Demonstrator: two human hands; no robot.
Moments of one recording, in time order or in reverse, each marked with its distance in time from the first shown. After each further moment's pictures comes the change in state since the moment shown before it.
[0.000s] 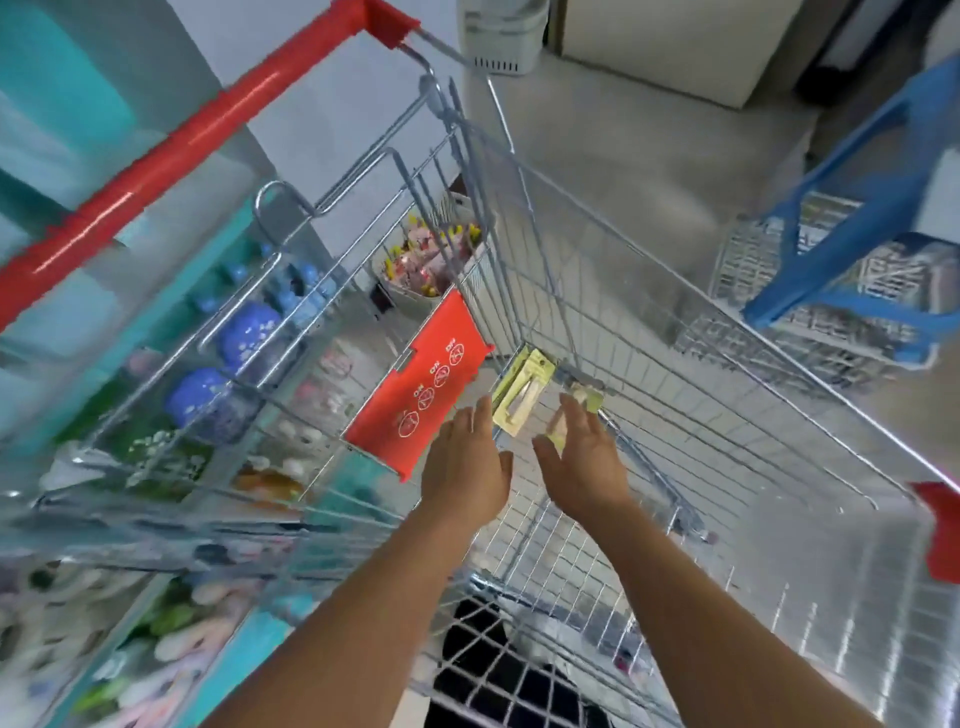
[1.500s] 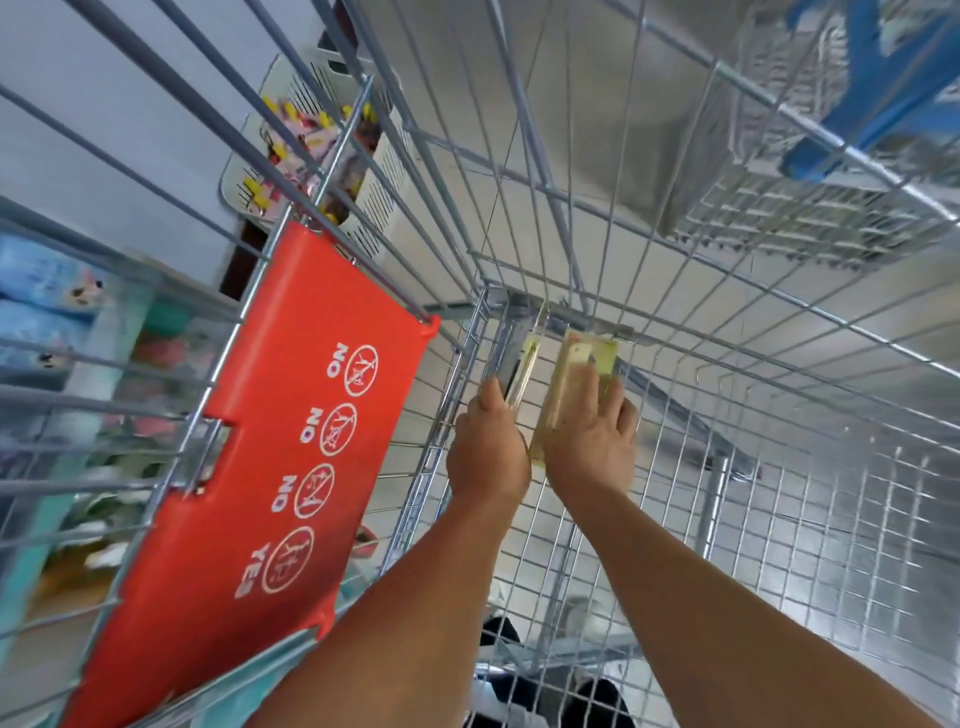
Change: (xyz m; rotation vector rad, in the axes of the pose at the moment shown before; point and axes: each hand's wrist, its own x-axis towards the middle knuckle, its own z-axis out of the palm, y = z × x) left_hand 0.185 -0.039 0.194 -0.073 -0.052 -0.080; right_hand 0.190 0.109 0.164 -0.113 0.247 0.424
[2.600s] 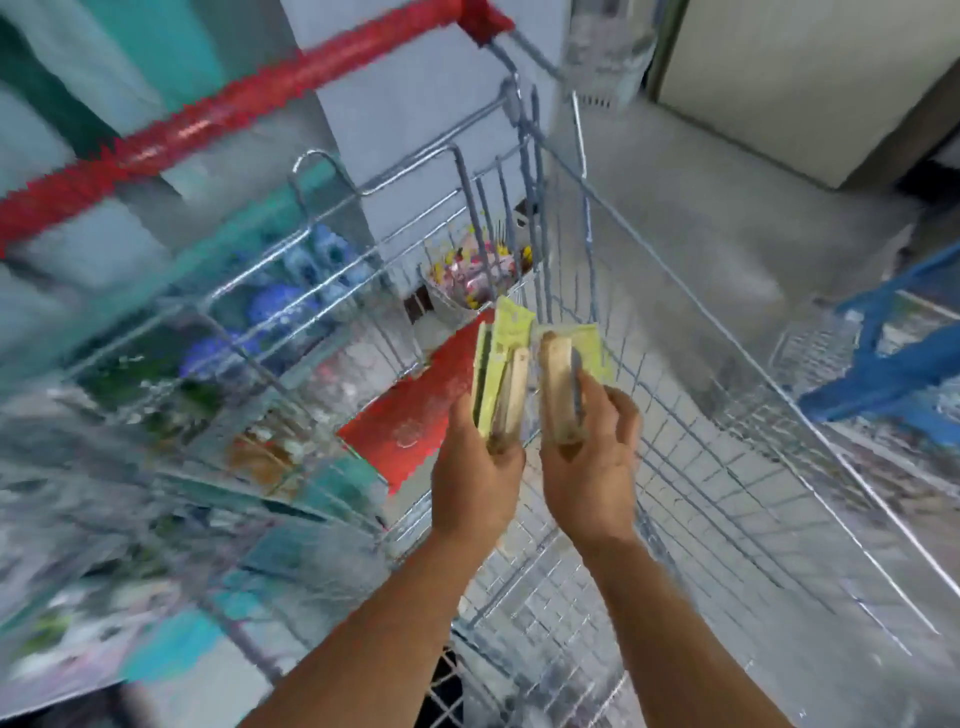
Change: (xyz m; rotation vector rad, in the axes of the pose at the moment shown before) left_hand -0.182 0.069 -0.175 -0.654 0.532 -0.188; right_hand -0.131 -0.035 -0.211 0.489 0.023 -0.727
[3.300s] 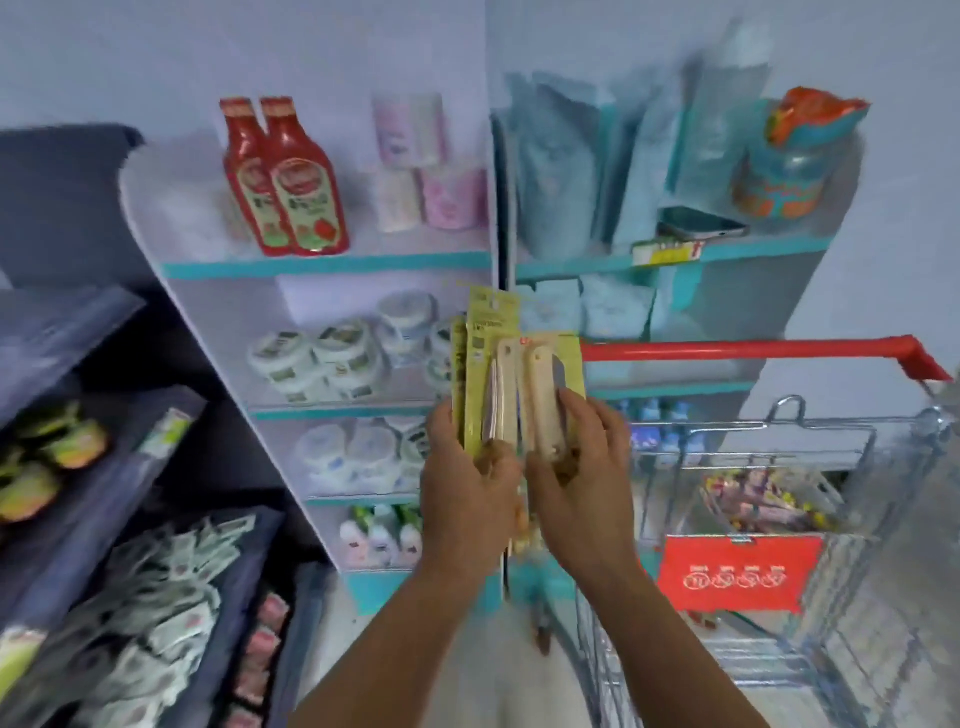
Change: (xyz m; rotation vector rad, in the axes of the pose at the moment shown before) left_hand -0.182 0.021 -0.337 -0.275 0.919 -0.065; right_hand -0.196 -0.303 0.033 0.360 -0.527 -0.756
